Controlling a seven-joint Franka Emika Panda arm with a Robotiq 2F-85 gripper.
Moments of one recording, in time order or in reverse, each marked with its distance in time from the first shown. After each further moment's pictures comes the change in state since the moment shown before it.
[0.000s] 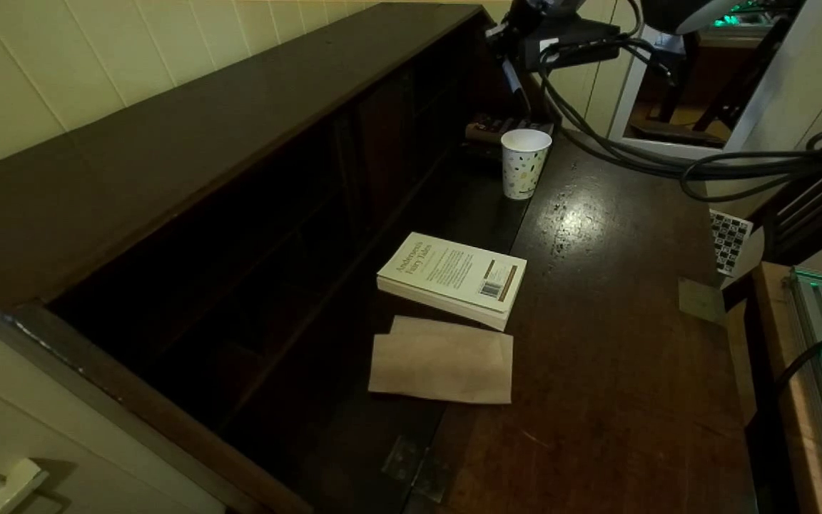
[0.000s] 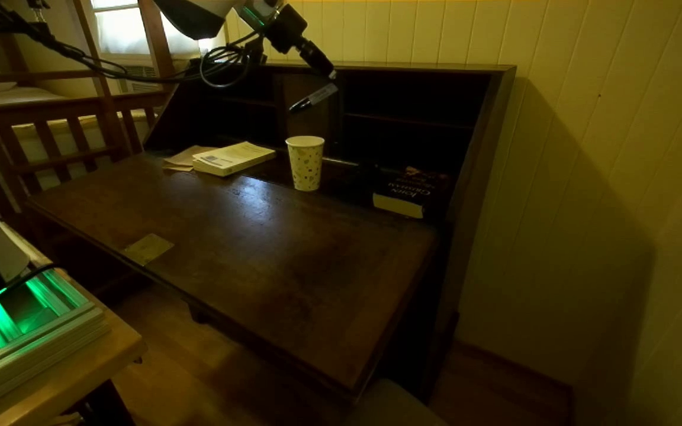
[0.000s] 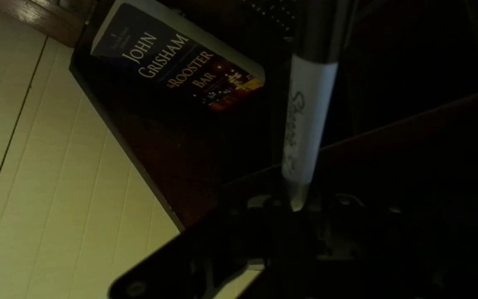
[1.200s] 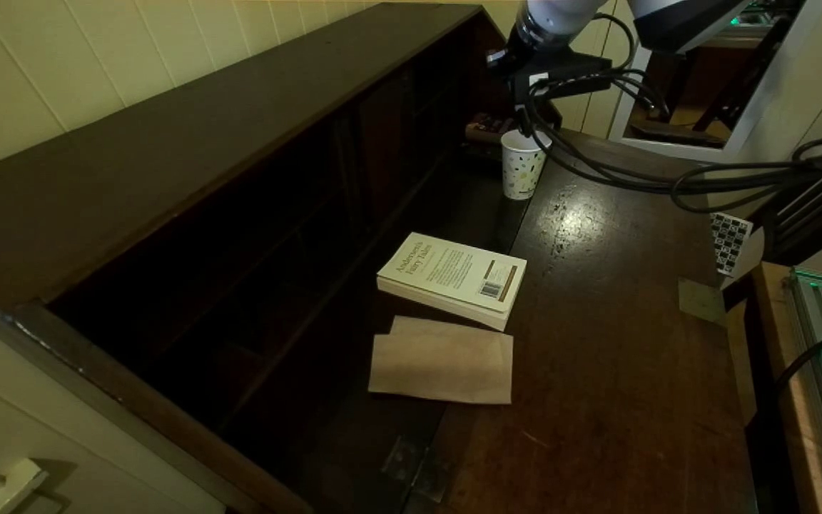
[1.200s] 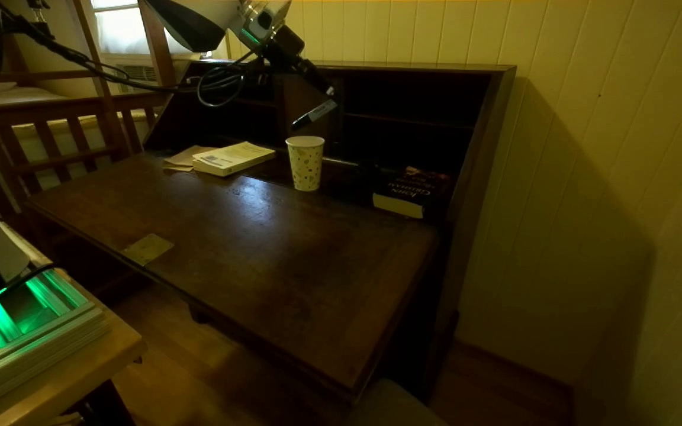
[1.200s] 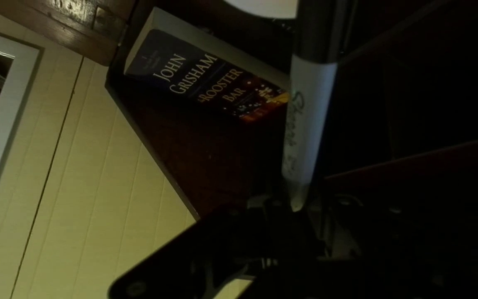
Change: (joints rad) arm 0.024 0.042 0.014 -0.006 -0.147 -0.124 0.228
